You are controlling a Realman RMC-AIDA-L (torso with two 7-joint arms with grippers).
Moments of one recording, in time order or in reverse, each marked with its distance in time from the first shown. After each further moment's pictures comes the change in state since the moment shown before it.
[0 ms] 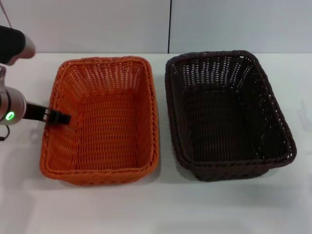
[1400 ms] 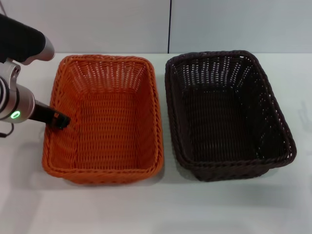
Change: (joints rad) left arm -0.061 0.003 0.013 0.000 -0.014 -0.121 0.114; right arm -0.001 -0.002 0.000 0.000 0.000 -0.001 0.000
